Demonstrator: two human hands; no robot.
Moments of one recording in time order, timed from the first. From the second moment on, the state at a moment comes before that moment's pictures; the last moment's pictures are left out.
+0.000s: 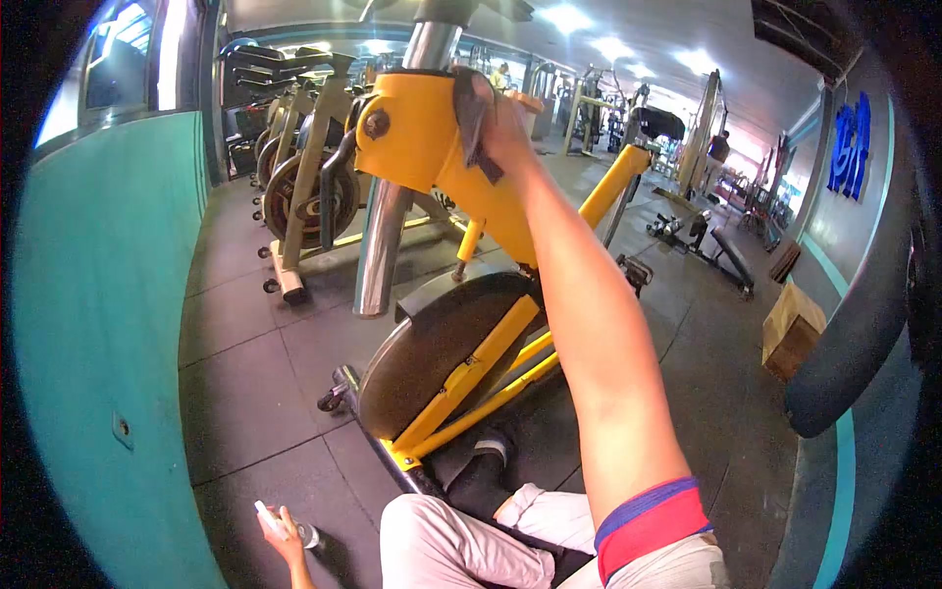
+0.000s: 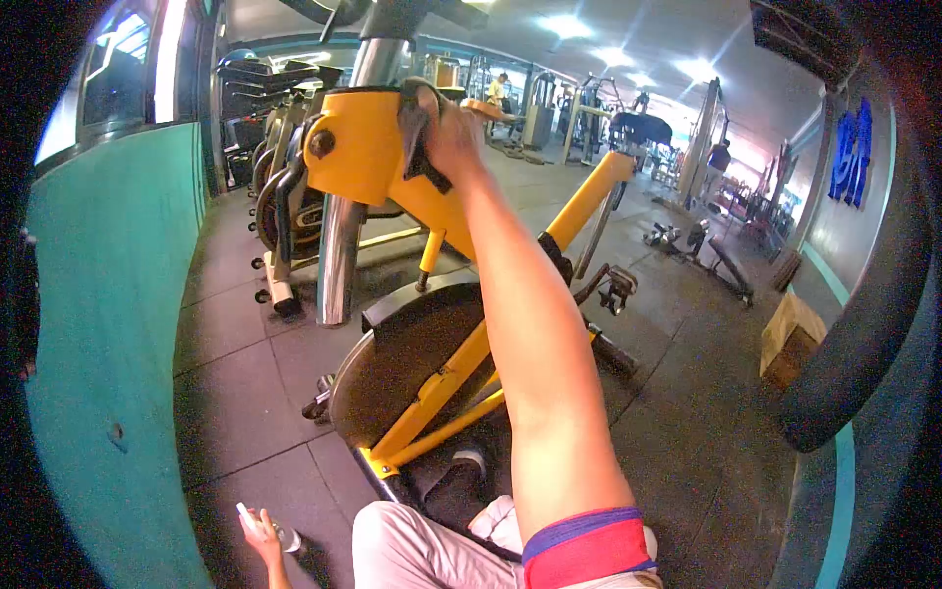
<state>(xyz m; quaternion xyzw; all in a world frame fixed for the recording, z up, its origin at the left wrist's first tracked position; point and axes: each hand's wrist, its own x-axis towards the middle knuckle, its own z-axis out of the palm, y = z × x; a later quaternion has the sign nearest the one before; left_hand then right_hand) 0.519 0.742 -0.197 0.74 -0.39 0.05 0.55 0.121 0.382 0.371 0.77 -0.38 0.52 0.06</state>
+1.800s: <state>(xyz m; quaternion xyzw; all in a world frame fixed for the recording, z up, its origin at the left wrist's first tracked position) 0.534 0.741 -0.252 0.76 -0.35 0.09 0.54 0.168 0.448 0.109 0.84 -0.26 0.41 0.25</state>
